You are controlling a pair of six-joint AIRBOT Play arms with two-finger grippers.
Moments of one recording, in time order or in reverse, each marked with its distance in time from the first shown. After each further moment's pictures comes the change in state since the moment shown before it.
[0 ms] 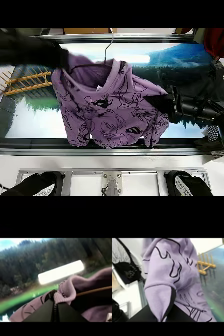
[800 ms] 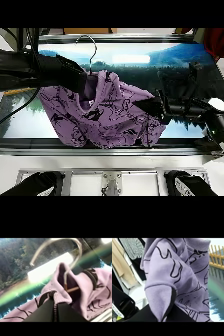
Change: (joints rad) left arm -0.182 0.079 -0.097 0.004 0.039 -0.034; right arm 0.122 -0.093 0.008 0.029 0.006 -0.020
